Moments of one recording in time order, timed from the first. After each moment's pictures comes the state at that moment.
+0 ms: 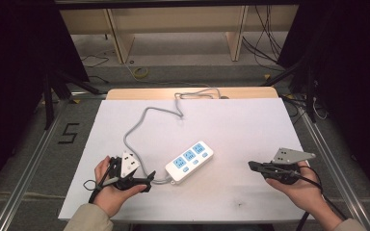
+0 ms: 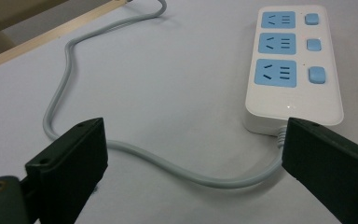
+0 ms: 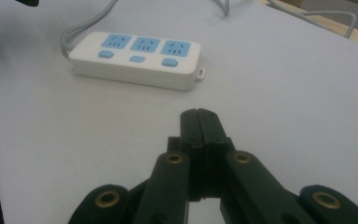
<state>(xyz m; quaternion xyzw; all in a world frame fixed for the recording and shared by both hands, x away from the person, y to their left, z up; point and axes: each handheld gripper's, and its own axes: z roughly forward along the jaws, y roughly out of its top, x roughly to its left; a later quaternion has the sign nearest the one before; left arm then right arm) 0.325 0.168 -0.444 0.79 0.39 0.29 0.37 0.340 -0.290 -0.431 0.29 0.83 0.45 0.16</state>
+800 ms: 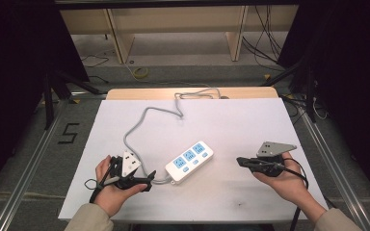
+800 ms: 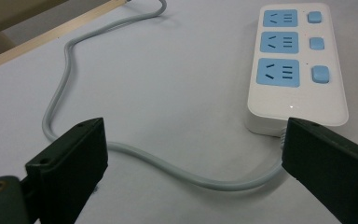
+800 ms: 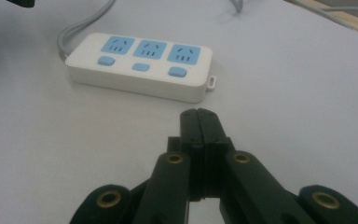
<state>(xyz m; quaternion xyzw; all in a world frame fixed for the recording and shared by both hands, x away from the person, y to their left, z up) 0.327 0.167 -0.446 0.80 0.39 0.29 0.37 0.360 -0.259 -0.430 0.29 0.84 0.43 0.14</state>
